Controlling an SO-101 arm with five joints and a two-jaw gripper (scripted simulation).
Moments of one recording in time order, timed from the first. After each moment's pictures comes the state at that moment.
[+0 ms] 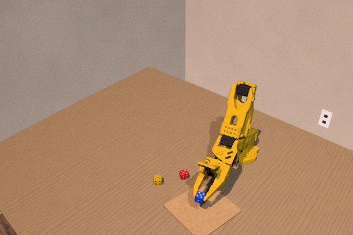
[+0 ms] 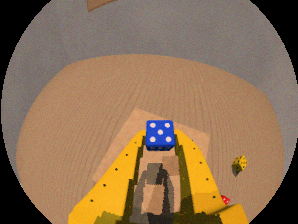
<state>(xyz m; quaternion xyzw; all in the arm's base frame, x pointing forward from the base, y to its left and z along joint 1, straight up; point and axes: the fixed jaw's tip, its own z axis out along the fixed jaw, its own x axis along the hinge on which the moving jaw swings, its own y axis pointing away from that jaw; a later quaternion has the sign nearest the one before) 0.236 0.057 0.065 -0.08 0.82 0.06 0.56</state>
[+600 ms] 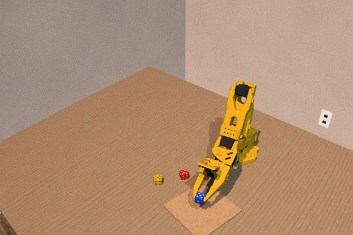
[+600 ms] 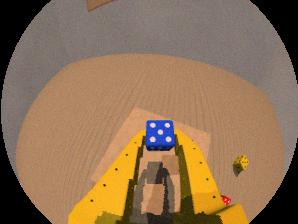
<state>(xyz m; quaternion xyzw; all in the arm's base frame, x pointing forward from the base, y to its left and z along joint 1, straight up) 0.236 0.057 0.062 -0.08 0.82 0.06 0.56</state>
